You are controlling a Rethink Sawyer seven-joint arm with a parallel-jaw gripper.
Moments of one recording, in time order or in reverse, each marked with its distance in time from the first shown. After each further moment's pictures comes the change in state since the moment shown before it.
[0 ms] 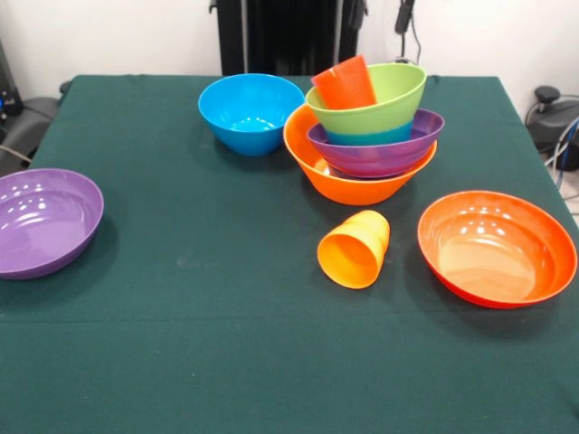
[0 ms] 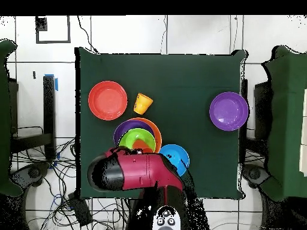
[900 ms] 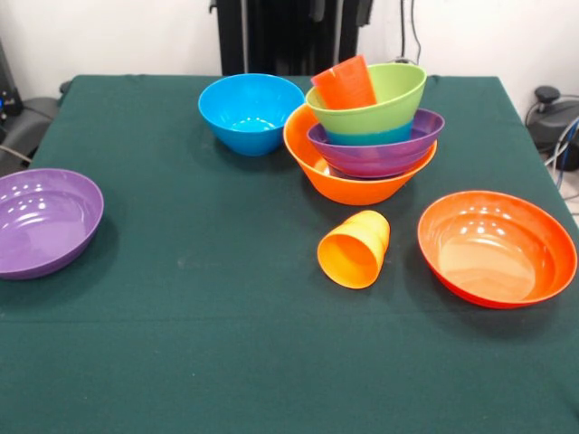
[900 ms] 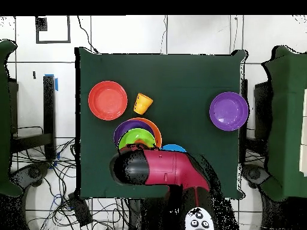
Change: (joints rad) arm -0.150 -0.019 0.045 0.001 0.016 0.056 0.000
